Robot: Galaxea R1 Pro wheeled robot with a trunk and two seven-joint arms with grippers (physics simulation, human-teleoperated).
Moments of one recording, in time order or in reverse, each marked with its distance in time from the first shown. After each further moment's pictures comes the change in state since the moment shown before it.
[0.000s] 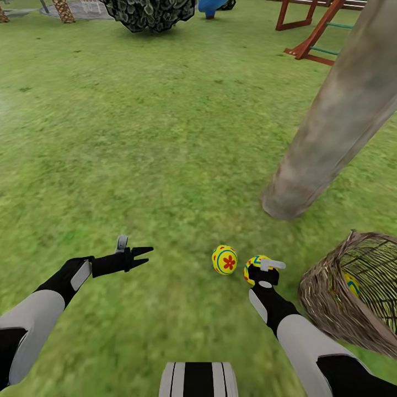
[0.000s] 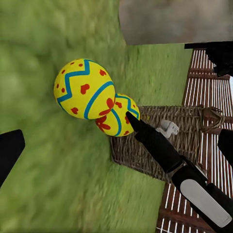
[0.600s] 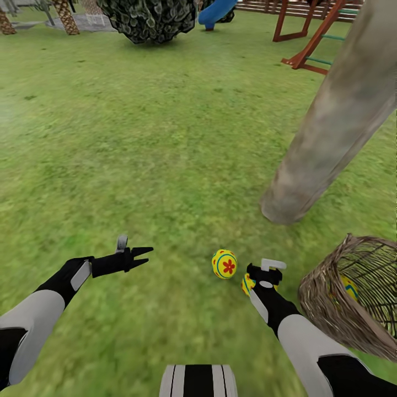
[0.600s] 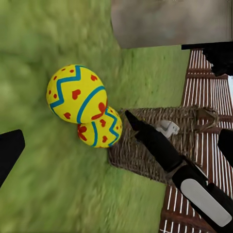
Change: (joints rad) left arm 0.000 0.000 0.000 0.002 -0.001 -0.002 0.000; right arm 0.000 -0.005 0.000 0.000 0.000 0.000 0.002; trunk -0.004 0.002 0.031
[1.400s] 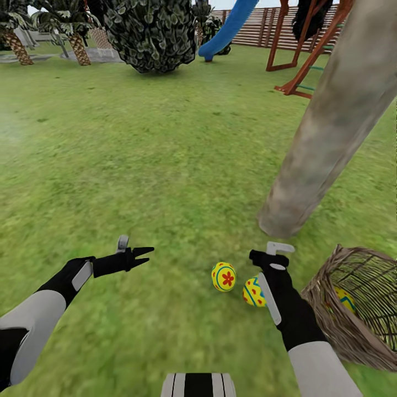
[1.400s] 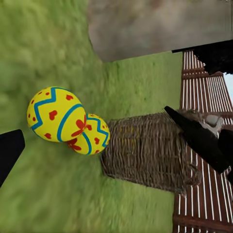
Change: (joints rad) left arm 0.000 -0.006 -0.001 0.003 -0.001 -0.034 0.003; right arm 0.214 0.008 0.000 -0.796 -0.014 0.587 0.004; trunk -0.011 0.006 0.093
